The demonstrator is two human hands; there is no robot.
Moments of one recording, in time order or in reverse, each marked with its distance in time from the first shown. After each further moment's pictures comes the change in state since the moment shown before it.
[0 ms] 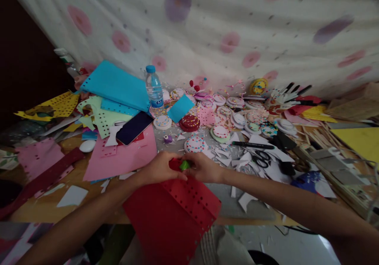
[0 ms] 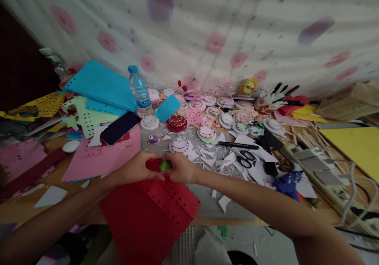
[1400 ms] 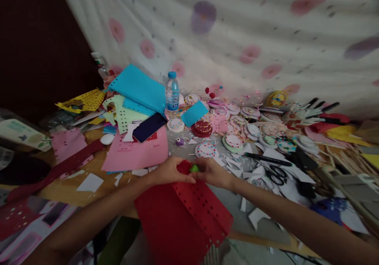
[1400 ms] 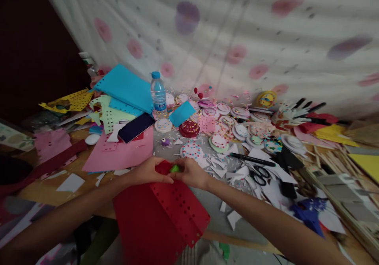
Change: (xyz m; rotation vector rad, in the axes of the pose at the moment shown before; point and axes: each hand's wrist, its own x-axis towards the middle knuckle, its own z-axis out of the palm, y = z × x) left_hand -0.011 -0.020 0.006 -0.125 0.004 -0.015; right_hand 0.008 0.015 0.007 0.213 -0.058 0.046
